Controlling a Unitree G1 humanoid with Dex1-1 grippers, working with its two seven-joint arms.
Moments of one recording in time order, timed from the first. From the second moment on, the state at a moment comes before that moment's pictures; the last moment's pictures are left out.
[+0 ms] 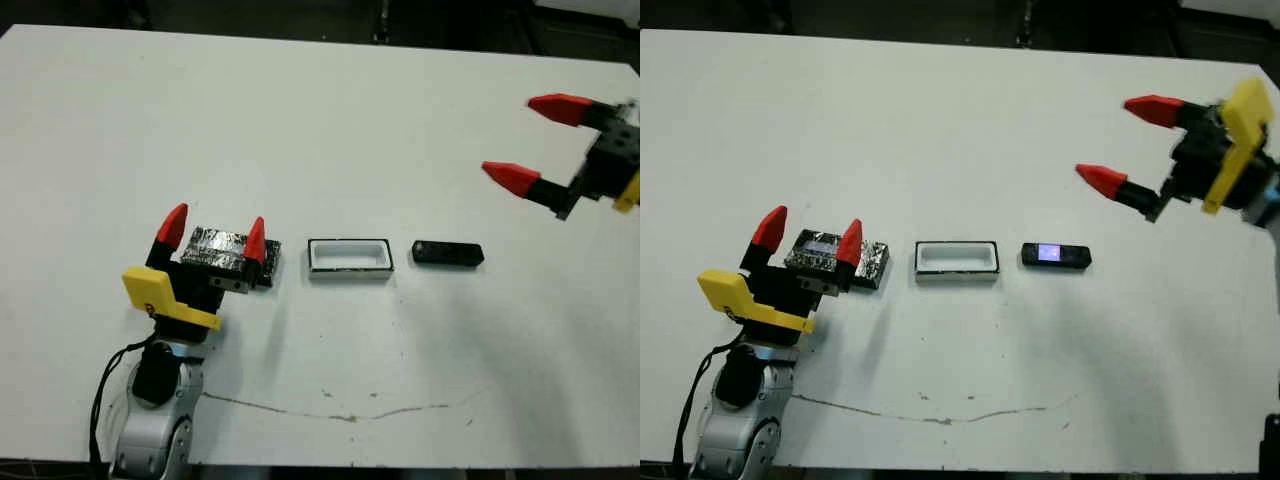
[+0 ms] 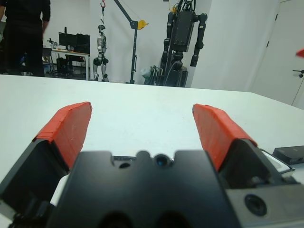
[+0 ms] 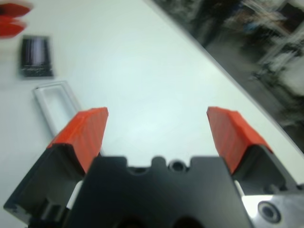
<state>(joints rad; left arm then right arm) 0.11 0.08 -0.04 -0.24 -0.18 -0.20 -0.17 -0.70 -0.87 0.02 0.37 0.31 0.14 1.24</state>
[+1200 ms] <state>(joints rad) 0.11 0.08 -0.05 -0.24 -0.18 -0.18 -0.15 -0.91 -0.70 0.33 0.72 -0.07 -0.04 1.49</state>
